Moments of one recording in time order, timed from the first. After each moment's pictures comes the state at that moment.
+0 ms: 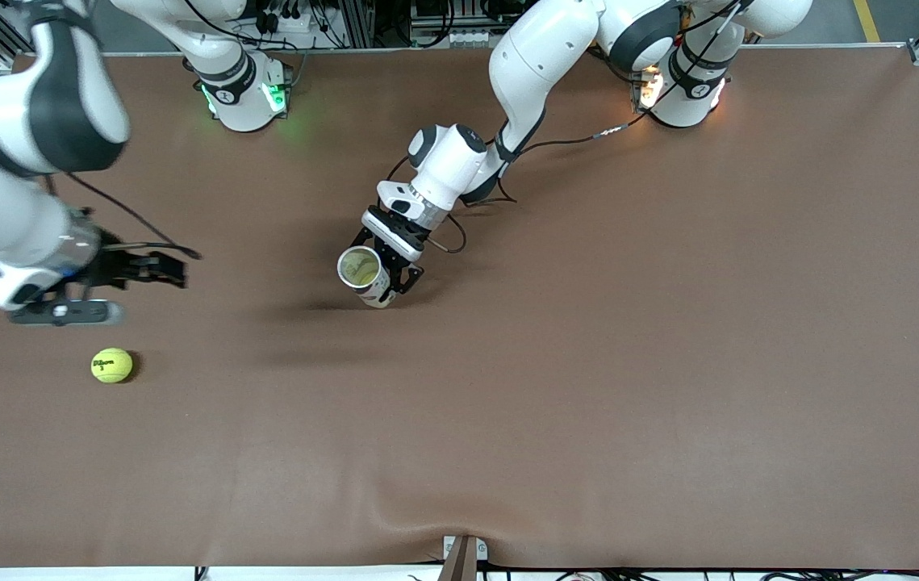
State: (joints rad) left arm -1.01 1.05 -0.18 -1.37 -0.92 3.55 0.61; right arm -0.15 0.17 0.20 -1.69 -0.01 1.76 0.00
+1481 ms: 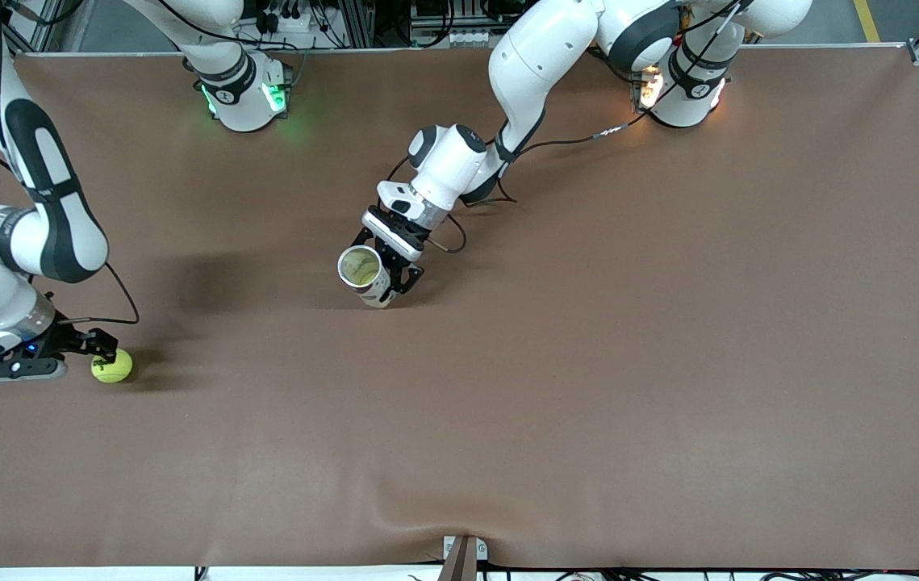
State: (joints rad) left arm -1.01 1.05 -0.18 -1.37 -0.92 3.55 0.61; right arm -0.35 0.52 0.07 -1.92 -0.13 2.65 -0.27
